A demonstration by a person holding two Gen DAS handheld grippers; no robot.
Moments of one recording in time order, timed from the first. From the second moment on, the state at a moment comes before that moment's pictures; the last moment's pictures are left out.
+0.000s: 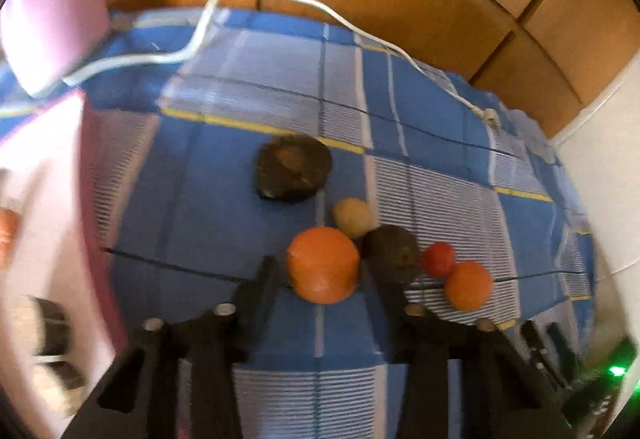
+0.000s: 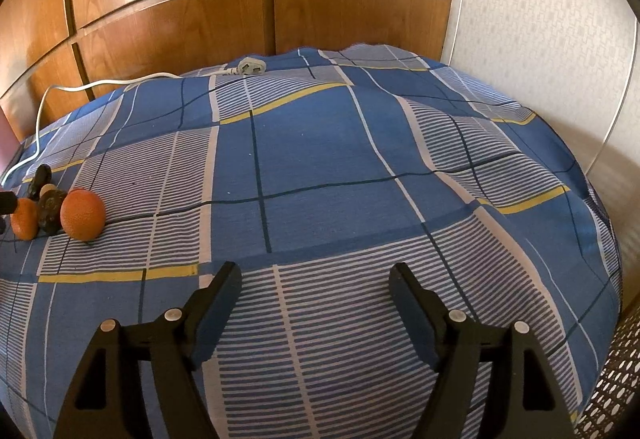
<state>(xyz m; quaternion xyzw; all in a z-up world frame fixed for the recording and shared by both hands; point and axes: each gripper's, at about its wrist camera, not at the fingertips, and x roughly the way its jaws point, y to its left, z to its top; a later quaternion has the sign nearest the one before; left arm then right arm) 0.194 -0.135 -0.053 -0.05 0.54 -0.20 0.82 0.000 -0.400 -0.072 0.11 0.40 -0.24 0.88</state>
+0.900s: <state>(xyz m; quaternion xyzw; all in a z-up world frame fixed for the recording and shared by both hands) 0.175 0.064 -0.001 -0.15 0.45 -0.08 0.88 0.000 -0.398 -0.073 0.10 0.39 -0.24 0.88</state>
